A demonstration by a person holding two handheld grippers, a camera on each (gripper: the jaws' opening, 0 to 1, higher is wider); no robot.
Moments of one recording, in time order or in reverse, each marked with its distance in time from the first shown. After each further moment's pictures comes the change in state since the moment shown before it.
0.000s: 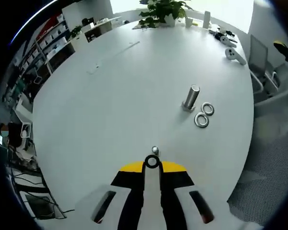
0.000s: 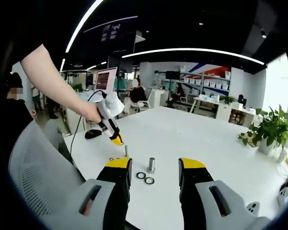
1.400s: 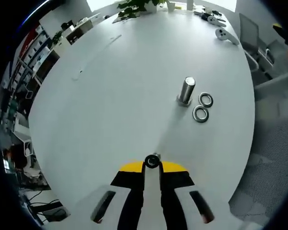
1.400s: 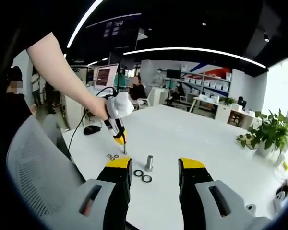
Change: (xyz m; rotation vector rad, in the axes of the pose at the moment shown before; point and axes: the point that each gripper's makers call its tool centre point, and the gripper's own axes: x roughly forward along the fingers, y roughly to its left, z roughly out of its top) left arm 0.017 -0.002 0.006 0.124 0.110 -0.021; right arm 0.001 -0.001 -0.003 -0.036 0.018 -0.008
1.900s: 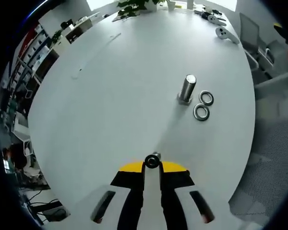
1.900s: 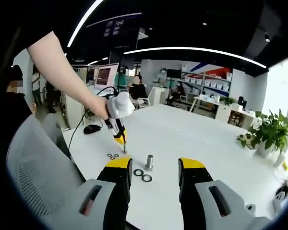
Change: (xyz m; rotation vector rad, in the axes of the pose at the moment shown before) left arm 0.002 0.000 -0.003 -0.002 0.013 -0.006; right arm 0.000 0.000 -0.001 -0.004 0.005 0.002
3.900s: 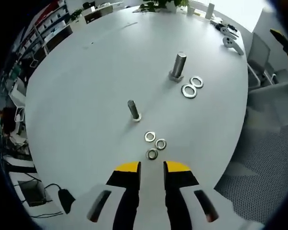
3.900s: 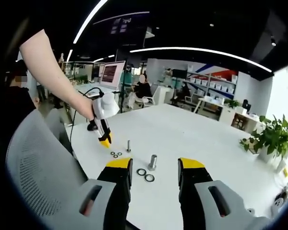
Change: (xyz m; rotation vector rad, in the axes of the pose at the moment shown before) left arm -0.001 -0.032 -0.069 -0.226 0.000 -0.051; right arm 0.002 0.010 0.001 -0.041 0.007 0.039
